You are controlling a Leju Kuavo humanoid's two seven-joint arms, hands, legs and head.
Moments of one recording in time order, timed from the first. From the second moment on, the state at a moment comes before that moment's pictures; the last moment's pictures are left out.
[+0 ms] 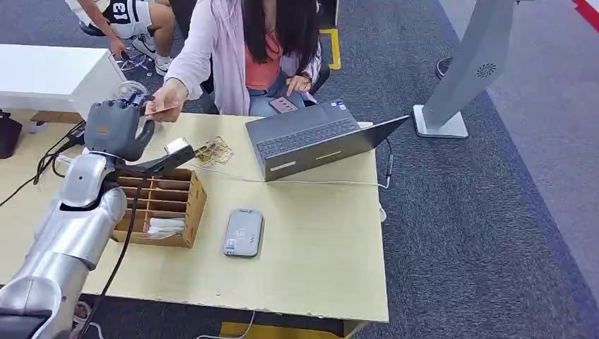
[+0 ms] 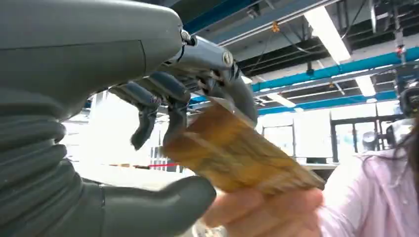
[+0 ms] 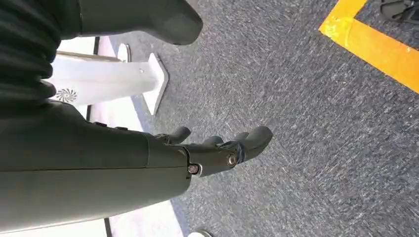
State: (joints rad) left arm -0.89 0.04 -0.36 -0.68 -1.27 0.50 -0.11; right arm -0.03 0.00 0.05 -0.17 0.50 0.00 0.27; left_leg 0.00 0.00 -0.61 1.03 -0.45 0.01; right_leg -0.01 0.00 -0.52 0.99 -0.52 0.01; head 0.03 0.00
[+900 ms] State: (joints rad) left arm -0.28 0.10 -0.41 -1.36 -1.32 0.45 -0.05; right arm -0.02 0.01 -0.05 -0.17 0.49 -0.05 0.28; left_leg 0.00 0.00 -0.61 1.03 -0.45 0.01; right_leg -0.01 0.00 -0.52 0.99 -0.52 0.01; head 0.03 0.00
